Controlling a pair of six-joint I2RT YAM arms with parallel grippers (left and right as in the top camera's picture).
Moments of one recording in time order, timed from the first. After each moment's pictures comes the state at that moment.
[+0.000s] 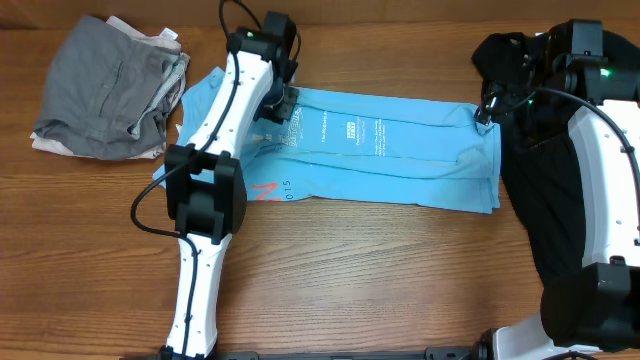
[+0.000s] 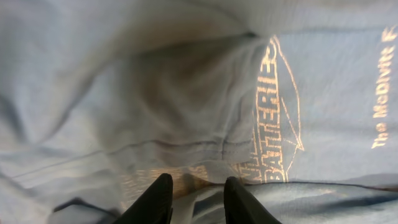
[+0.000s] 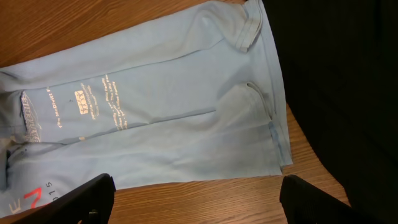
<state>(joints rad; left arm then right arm) -0.27 2.50 2.34 -1.31 -0.08 0.02 -0.11 1.72 1.72 -1.24 -0.15 0.28</state>
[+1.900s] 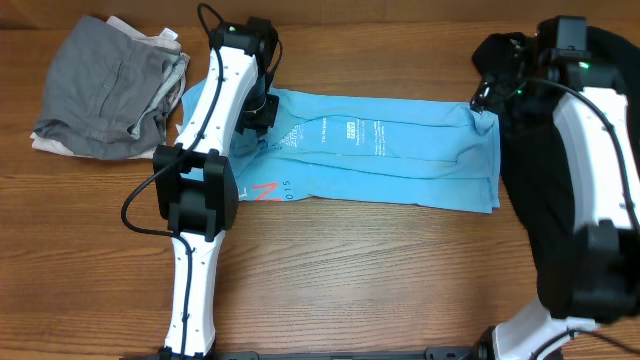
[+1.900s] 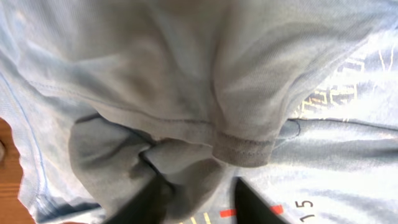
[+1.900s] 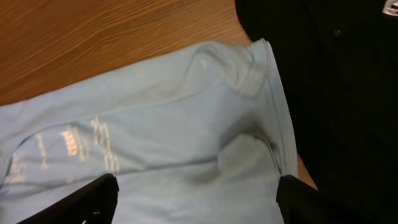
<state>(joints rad) -0.22 2.50 2.39 -1.53 -0.11 -0.09 -0.11 1.86 1.70 -1.04 -0.13 0.28</state>
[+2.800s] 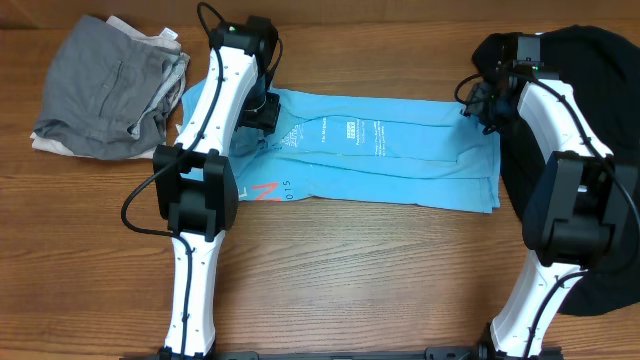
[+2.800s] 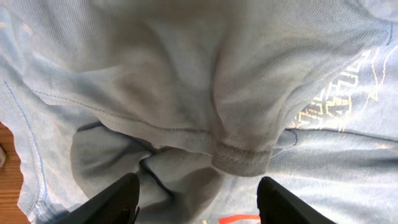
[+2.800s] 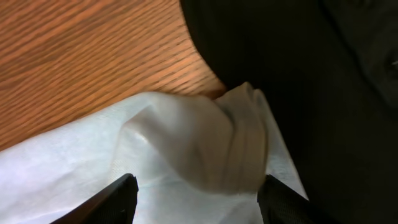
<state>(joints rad) -0.22 2.50 2.39 -1.51 -0.11 -0.09 -0.11 2.15 1.69 -0.79 -0.01 0.38</state>
